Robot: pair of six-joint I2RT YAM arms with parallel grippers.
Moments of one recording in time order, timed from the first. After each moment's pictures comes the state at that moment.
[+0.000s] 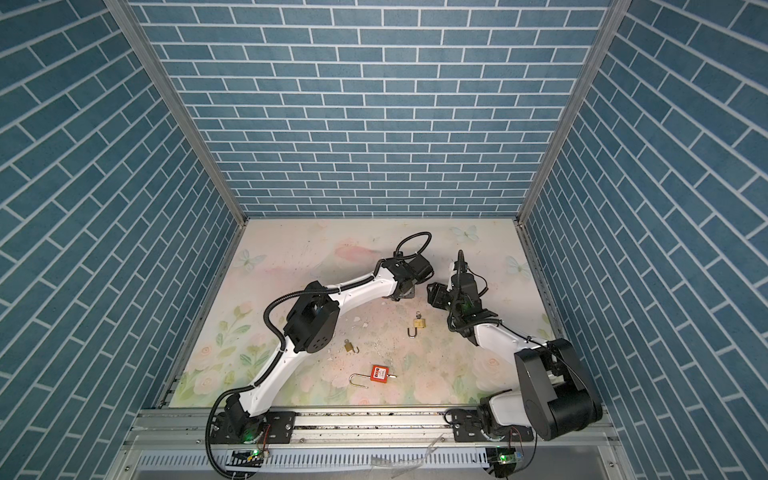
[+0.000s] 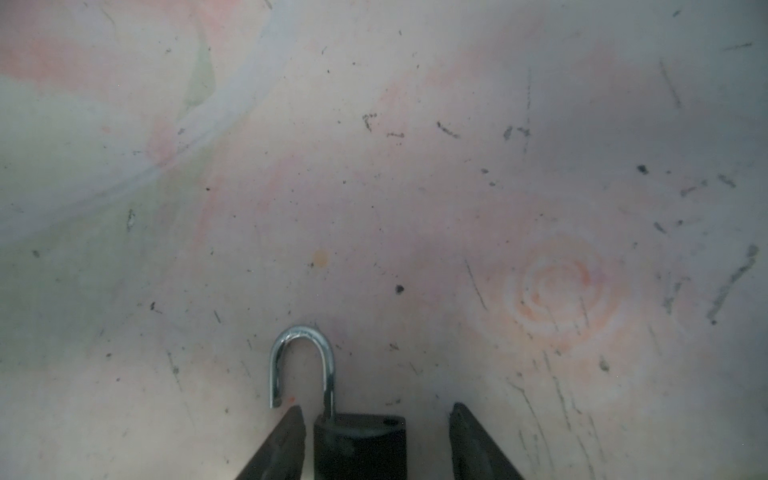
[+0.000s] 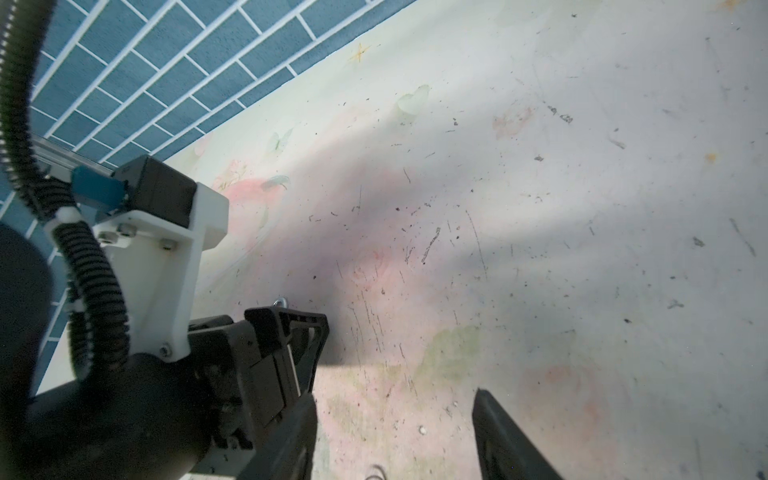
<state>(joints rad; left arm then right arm) -0.88 2.48 2.11 -0.91 -0.44 -0.86 0.35 1.36 0.54 0.23 -0.11 0.55</state>
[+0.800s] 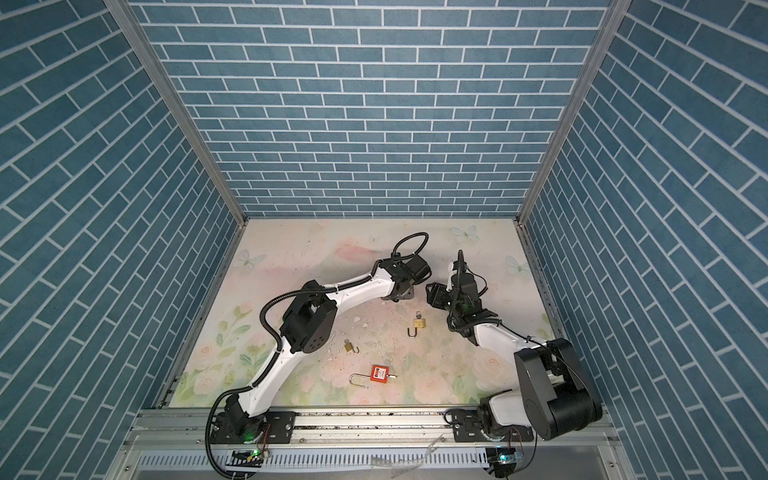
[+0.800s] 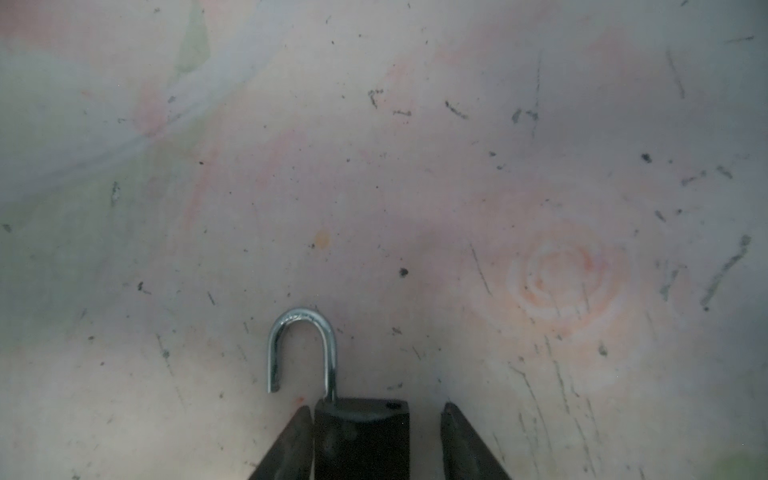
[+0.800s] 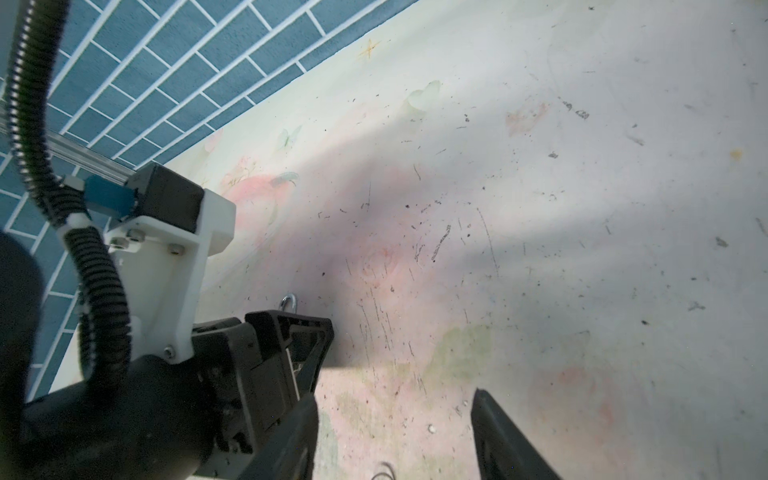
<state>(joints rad) -0.87 2.43 2.03 -0.86 -0.39 -0.88 0.35 1.36 0.54 0.24 -0.13 0.55</state>
